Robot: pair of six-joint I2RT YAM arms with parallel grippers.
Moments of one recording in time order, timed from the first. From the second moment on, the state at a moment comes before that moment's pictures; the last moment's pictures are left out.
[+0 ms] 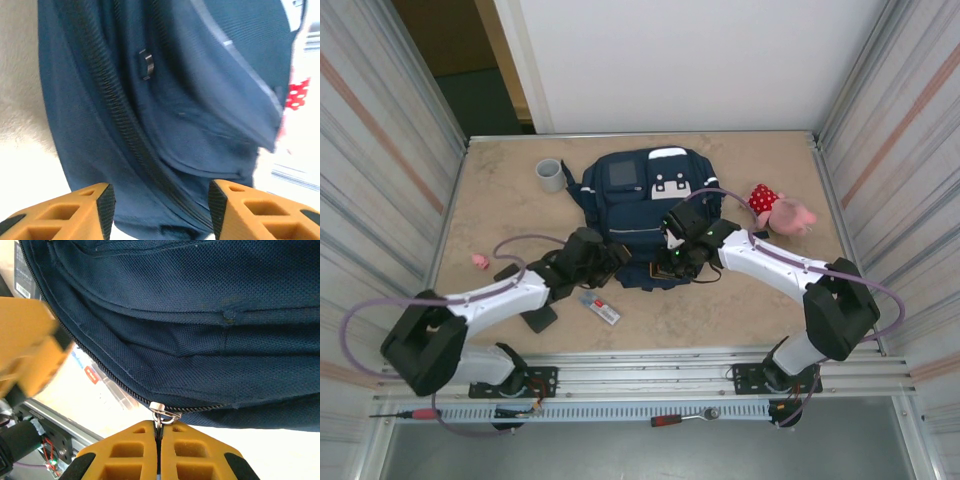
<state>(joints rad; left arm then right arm) -0.72 1.35 0.65 -0.05 0.07 -1.29 0.74 1.52 1.06 -0.64 -0.32 0.78</state>
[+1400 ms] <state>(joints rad) -0.45 1.13 0.65 -0.30 0.31 -1.06 0.20 1.64 0.99 -0.50 -0.33 0.50</state>
